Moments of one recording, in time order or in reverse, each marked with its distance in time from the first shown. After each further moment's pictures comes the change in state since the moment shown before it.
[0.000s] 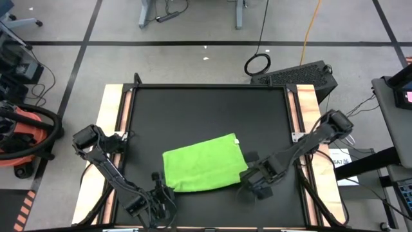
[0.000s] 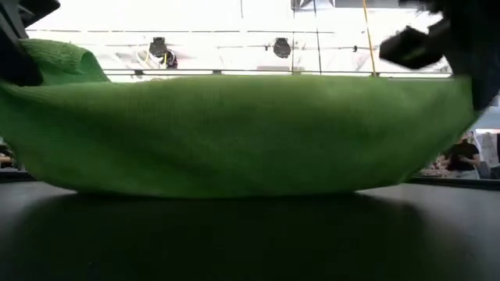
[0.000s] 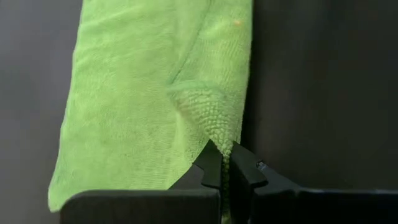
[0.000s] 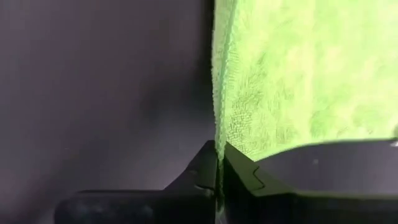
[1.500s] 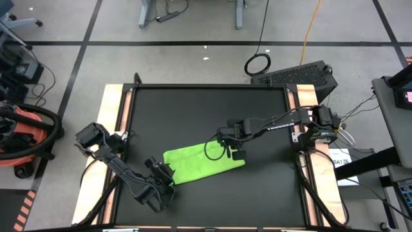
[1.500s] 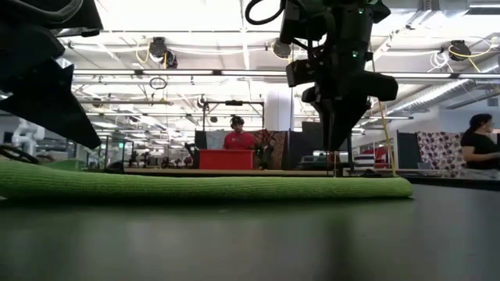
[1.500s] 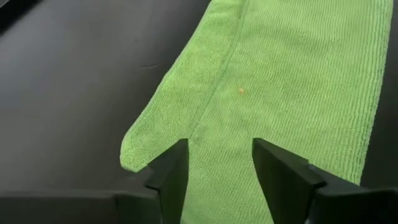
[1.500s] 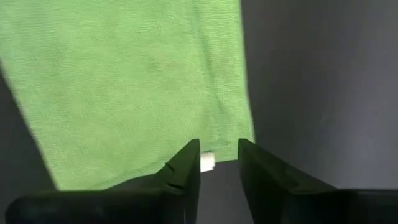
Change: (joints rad) left arm 0.108 0.000 -0.177 -0.127 -0.108 -0.497; right arm -0.509 0.159 0.063 0.067 0.097 -0.385
